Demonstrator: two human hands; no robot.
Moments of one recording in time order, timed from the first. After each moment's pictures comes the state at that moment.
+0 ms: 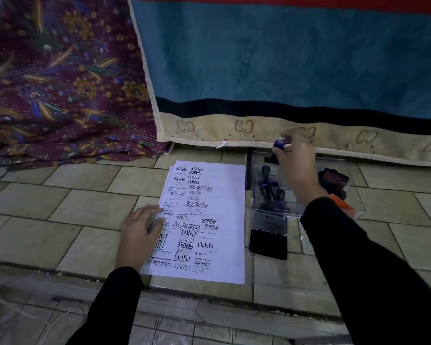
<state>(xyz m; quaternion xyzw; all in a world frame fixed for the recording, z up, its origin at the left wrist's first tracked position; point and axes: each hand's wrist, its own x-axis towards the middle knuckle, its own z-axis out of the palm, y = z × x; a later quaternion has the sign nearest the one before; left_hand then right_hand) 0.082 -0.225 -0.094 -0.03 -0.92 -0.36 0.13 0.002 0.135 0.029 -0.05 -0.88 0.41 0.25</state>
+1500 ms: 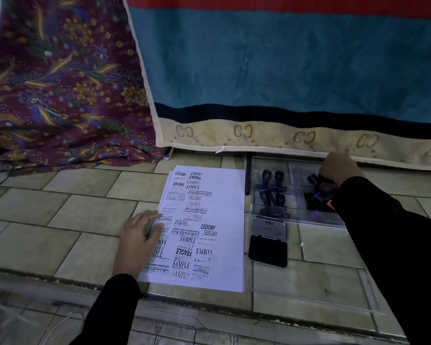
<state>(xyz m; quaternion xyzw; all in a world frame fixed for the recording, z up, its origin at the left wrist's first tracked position) 0.084 -0.223 -0.091 -0.03 -0.92 -0.36 0.13 -0.021 0.228 0.023 -0.28 -0.95 0.12 -0.03</state>
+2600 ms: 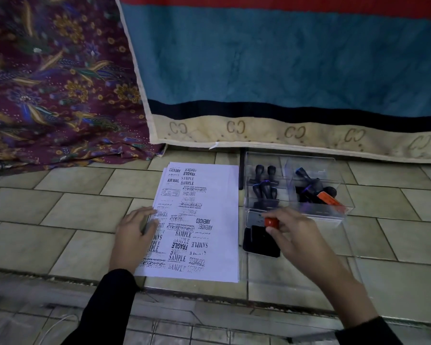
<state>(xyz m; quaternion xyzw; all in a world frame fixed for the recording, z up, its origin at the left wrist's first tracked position) 0.087 -0.221 -0.087 -0.03 -0.92 -0.37 0.12 0.158 0.131 0.005 0.07 -0.94 0.34 0.06</state>
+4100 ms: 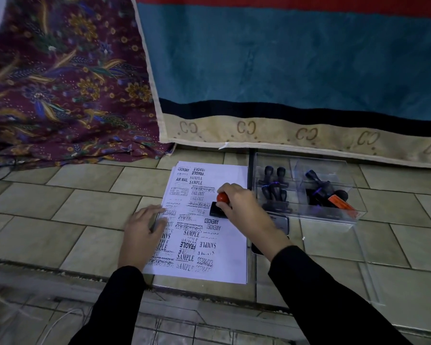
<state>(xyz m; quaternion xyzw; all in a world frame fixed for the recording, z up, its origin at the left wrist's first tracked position) 0.084 -0.223 -0.091 -0.03 -0.92 -0.37 0.13 0.071 0.036 -0.007 0.14 -0.95 0.28 0.05</state>
